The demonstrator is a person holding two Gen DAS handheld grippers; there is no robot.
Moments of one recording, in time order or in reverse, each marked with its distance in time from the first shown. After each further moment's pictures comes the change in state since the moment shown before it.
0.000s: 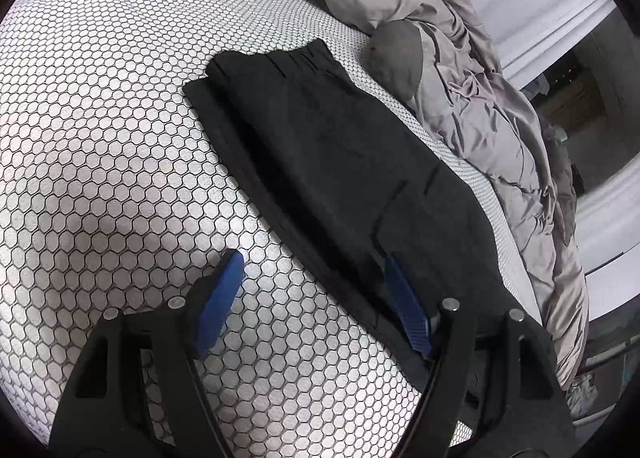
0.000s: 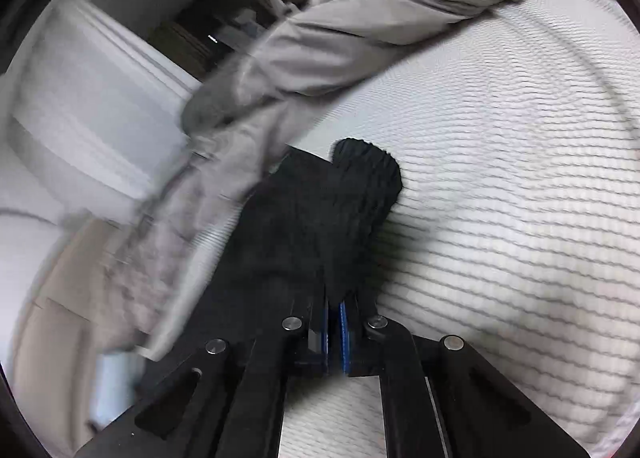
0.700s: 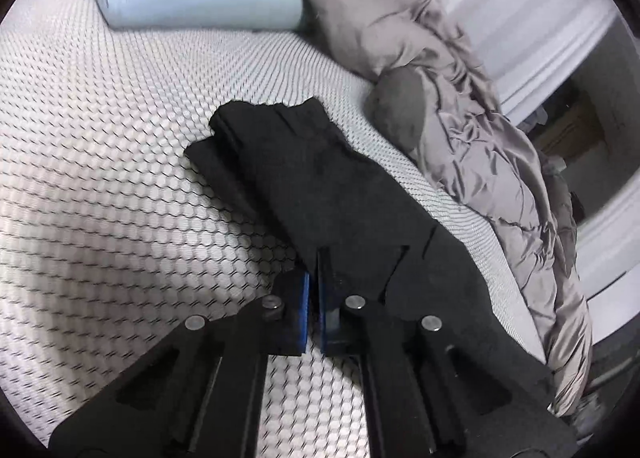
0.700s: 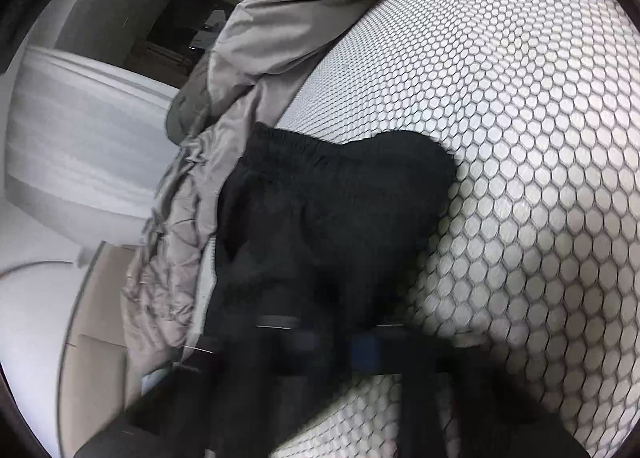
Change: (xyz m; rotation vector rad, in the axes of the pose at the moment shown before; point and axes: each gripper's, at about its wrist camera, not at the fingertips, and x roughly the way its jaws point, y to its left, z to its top) left arm 0.008 -0.006 0.036 -0.003 -0.165 0.007; right arm 0.030 -0.017 0.000 0.195 0.048 0.155
